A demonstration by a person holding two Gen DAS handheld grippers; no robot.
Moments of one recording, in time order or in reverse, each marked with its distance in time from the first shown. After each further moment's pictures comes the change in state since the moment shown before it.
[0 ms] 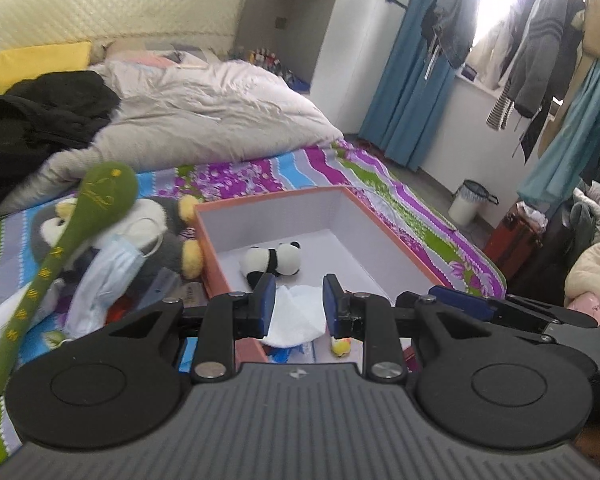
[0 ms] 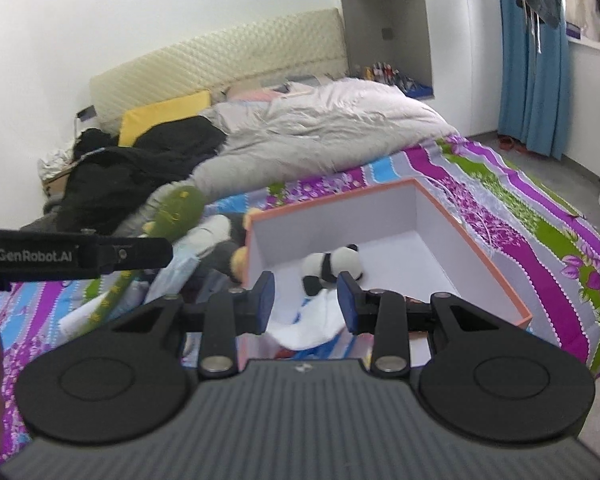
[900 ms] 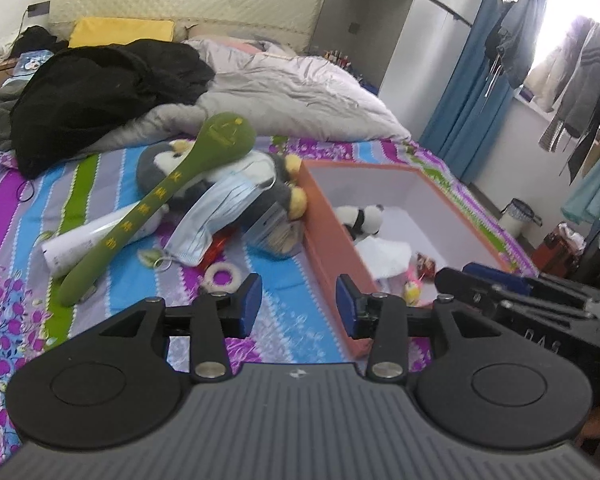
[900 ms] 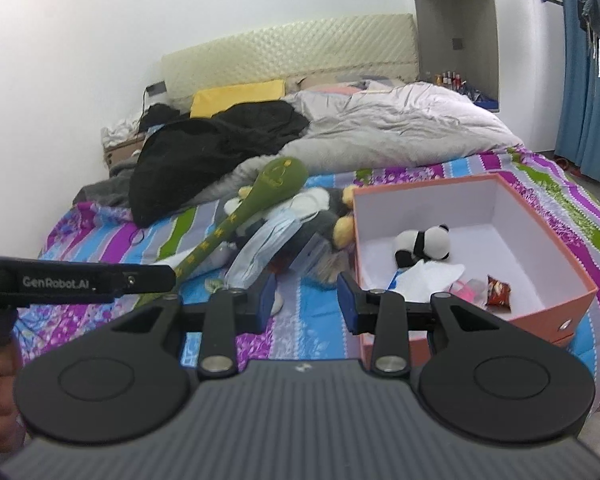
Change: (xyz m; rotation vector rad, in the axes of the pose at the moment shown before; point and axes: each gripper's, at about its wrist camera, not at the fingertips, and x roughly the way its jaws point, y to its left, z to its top) left arm -0.095 0.079 -0.094 -0.124 0.003 0.156; right arm -0.034 0.086 -0.050 -0.118 0.011 0.148
